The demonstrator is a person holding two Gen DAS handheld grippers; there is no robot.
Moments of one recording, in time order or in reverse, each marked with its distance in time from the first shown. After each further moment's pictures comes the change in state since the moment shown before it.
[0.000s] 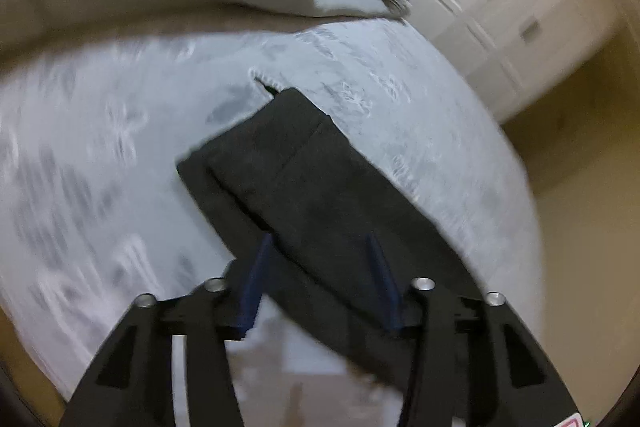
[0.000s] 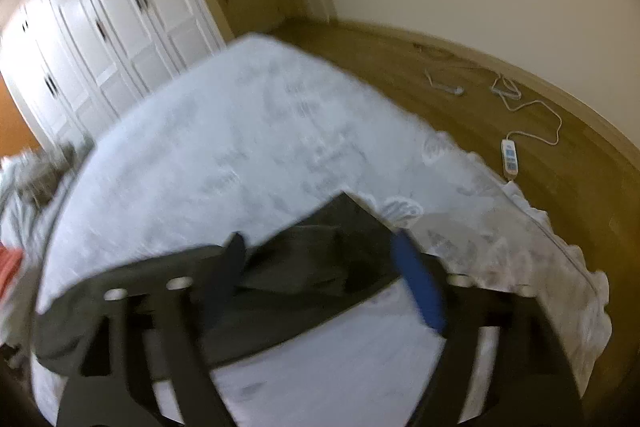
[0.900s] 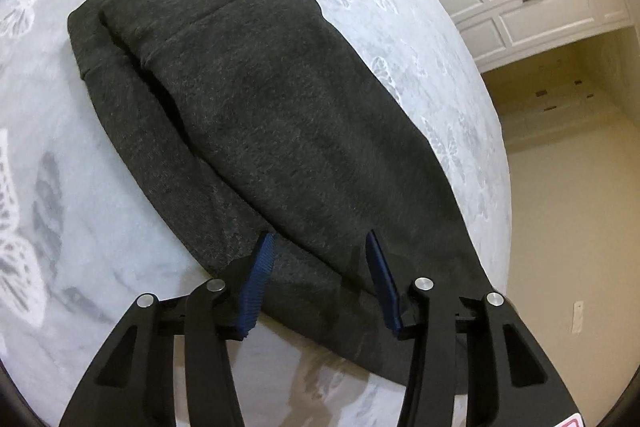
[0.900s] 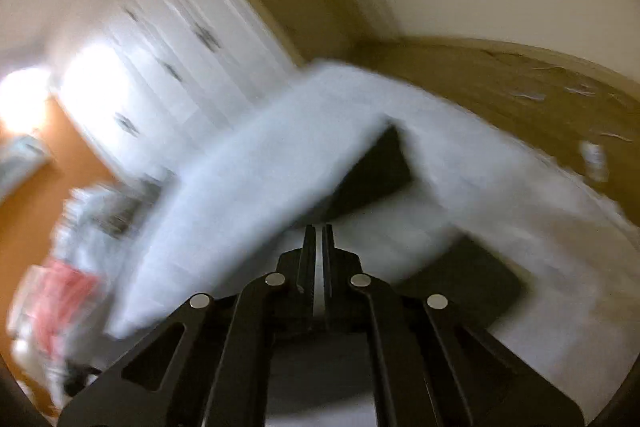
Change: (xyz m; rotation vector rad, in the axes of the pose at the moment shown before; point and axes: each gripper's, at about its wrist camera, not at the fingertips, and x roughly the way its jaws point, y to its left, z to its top) left arm 0.087 0.003 -0.032 -0.012 0.297 -0.123; right arm 0.079 -0.008 -0.001 0.056 0.096 0.119
